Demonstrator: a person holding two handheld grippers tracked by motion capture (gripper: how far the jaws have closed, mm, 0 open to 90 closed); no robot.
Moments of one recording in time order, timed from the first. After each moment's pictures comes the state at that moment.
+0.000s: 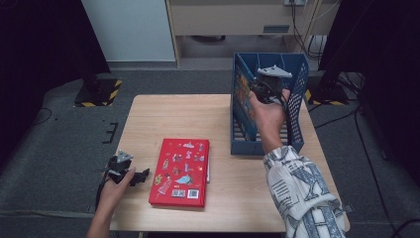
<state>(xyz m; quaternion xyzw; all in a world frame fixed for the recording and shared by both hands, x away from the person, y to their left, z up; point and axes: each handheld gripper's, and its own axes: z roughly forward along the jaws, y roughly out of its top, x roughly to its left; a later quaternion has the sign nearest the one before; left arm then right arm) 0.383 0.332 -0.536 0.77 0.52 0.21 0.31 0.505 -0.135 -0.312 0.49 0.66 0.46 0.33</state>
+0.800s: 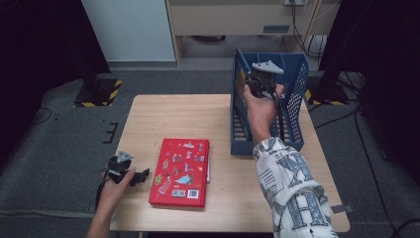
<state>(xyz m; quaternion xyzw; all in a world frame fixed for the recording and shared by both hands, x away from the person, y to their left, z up) 0.384 0.332 -0.537 0.77 0.52 0.21 0.31 0.528 -0.120 -0.316 0.50 0.64 0.46 0.36</state>
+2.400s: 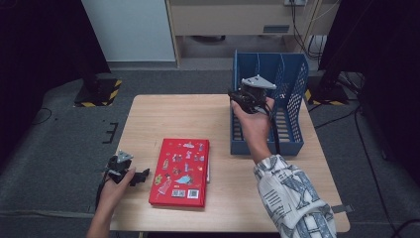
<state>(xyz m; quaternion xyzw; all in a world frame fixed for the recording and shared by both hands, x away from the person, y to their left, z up) 0.384 0.332 -0.536 0.77 0.51 0.21 0.31 0.490 -0.097 -0.332 0.45 0.67 0.50 0.30</state>
